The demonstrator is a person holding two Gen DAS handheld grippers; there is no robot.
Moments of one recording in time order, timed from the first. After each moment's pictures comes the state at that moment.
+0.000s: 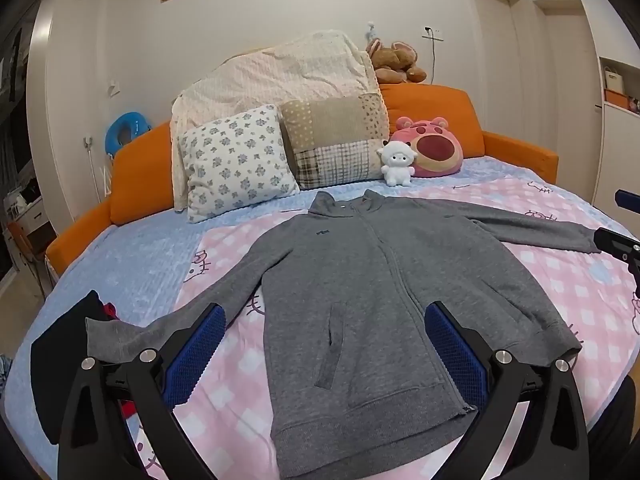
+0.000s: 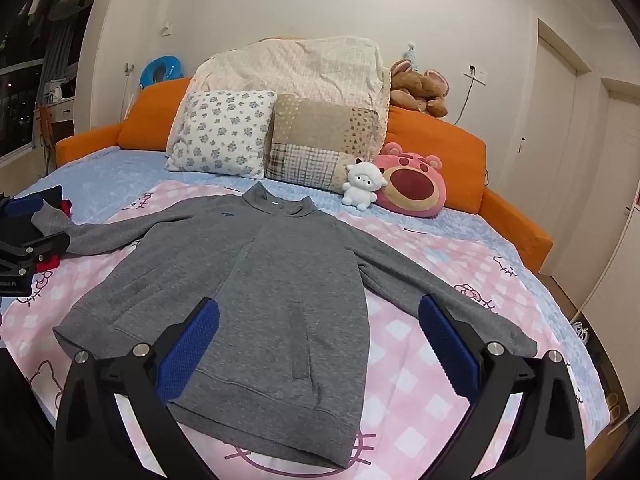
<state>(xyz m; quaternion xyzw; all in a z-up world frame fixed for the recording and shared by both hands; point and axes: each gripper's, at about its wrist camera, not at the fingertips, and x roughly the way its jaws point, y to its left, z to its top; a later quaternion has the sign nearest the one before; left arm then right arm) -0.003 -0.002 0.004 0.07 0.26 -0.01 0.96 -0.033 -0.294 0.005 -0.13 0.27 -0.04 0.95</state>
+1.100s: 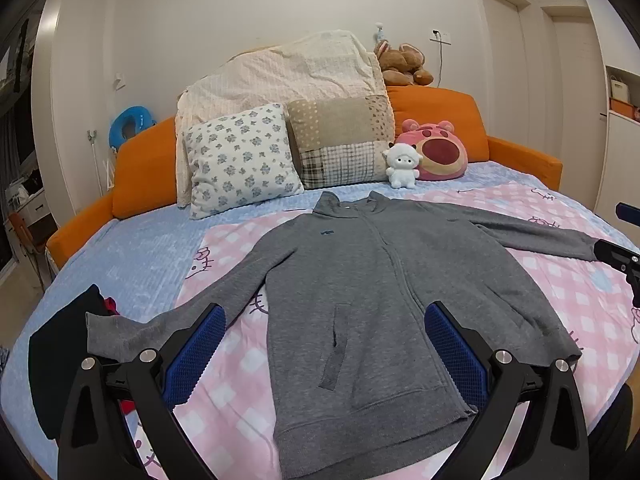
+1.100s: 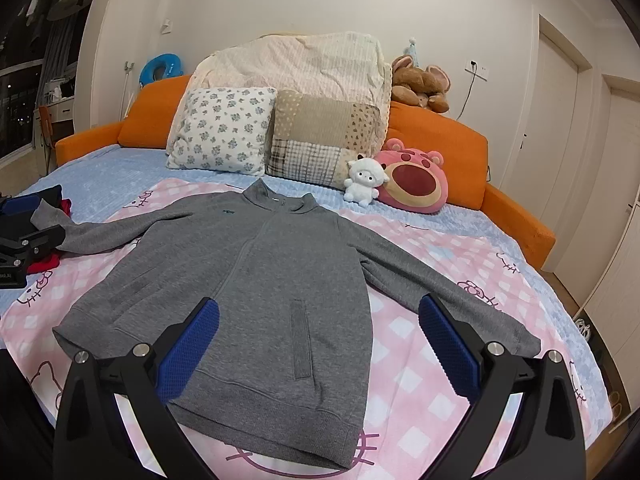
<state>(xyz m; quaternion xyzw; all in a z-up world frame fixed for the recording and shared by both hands) 0.000 0.009 -0.004 0.06 0.26 -0.01 0.96 -0.026 -0.287 0.001 -0.13 0.27 -0.04 0.95</state>
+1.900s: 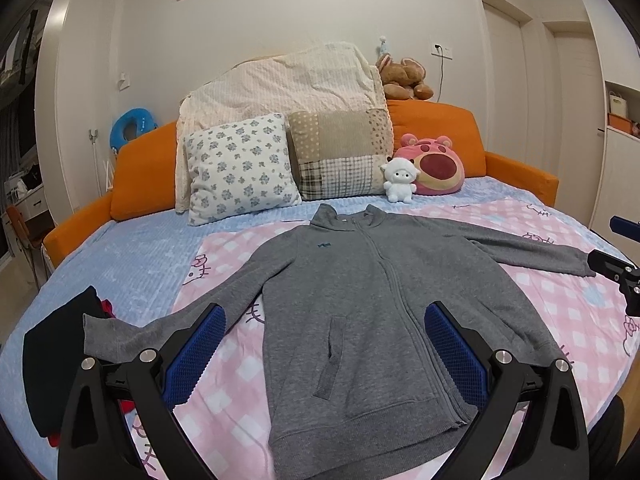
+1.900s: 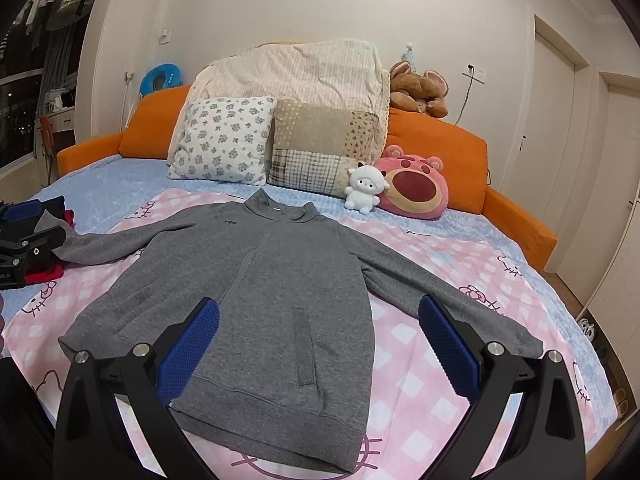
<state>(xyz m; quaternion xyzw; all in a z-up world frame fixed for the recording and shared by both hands) -0.006 0.013 0.006 0.04 0.24 -0.01 0.97 -0.028 -0.289 0.009 -0.12 0.26 -0.04 0.96</state>
